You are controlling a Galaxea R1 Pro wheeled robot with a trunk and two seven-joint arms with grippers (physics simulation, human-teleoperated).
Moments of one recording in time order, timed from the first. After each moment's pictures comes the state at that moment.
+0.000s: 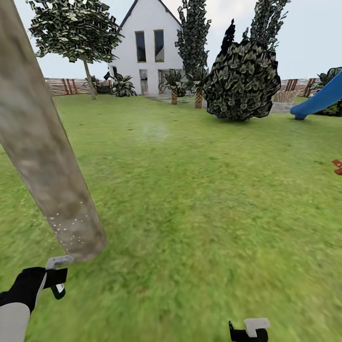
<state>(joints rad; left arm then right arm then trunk) -0.65 0.24 0.60 -0.57 -0.50 0.51 -0.29 -0.37 -0.03 -0.25 -0.14 0.31 -0.48 -0.08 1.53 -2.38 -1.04</state>
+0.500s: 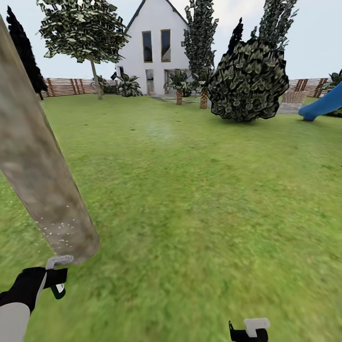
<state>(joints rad) -0.65 0.24 0.60 -0.57 -0.50 0.51 -0.29 -0.37 -0.03 -0.25 -0.14 0.31 -0.48 -0.08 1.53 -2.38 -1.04</state>
